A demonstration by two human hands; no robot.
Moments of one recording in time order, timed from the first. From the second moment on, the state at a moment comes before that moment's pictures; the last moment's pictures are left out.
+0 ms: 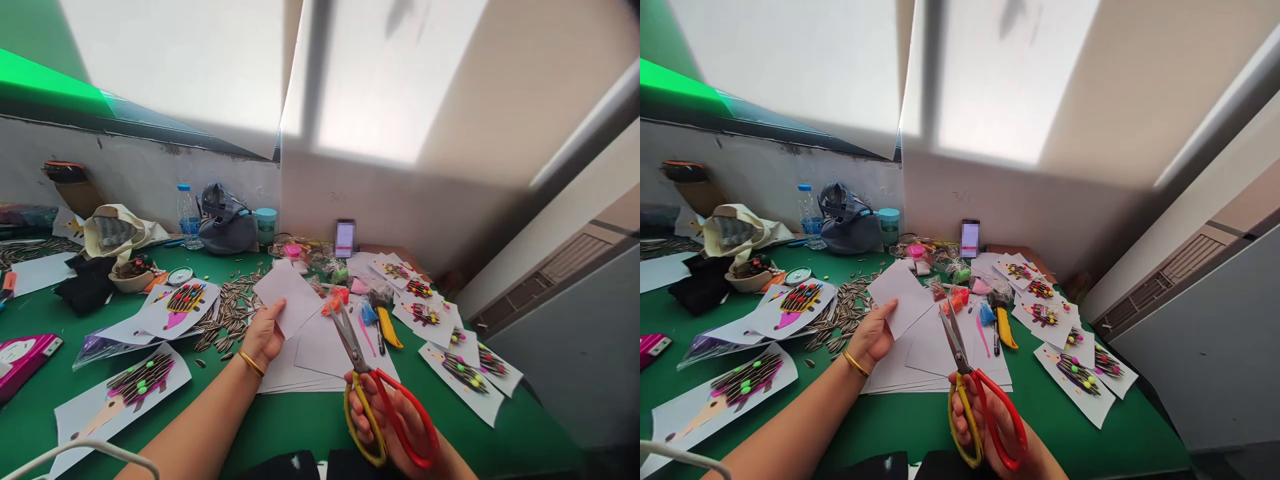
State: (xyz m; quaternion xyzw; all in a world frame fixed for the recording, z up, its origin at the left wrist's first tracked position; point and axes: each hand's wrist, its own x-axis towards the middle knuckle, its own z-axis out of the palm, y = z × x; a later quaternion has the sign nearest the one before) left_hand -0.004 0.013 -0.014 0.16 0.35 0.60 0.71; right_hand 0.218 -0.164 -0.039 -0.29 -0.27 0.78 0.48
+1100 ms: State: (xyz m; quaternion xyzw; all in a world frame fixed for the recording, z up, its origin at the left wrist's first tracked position) left_hand 0.001 0.009 -0.021 0.22 0.32 0.59 0.71; right_hand 0.197 -0.137 -0.025 -0.19 -0.27 0.83 0.45
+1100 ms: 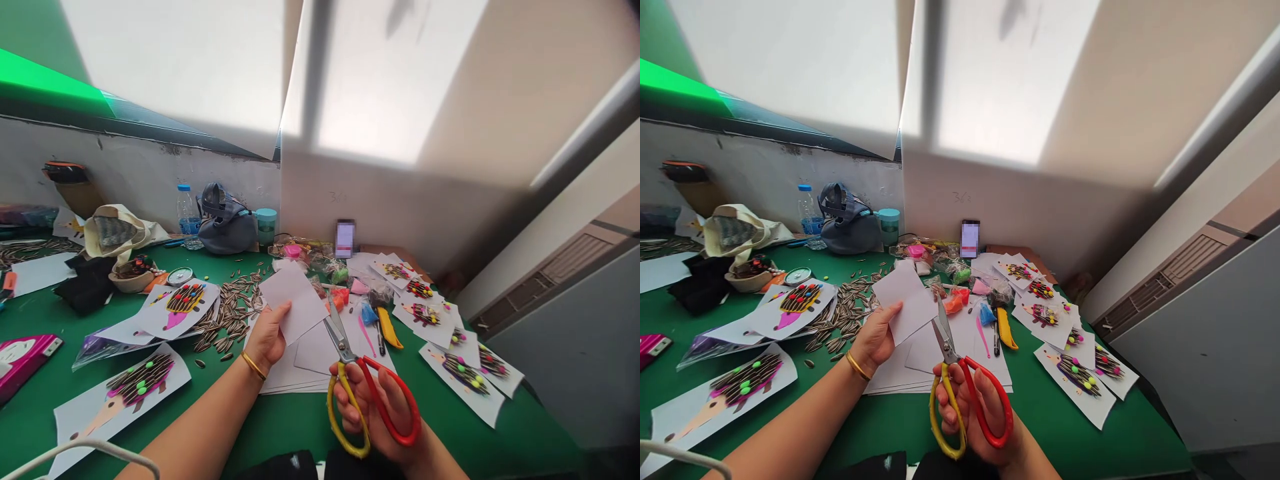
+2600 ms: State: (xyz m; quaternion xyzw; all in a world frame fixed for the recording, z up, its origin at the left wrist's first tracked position) left_hand 0.015 0.009 -0.034 0.29 0.34 0.70 0.56; right_hand 0.185 -0.127 -0.030 -0.14 -0.21 0.85 0.46
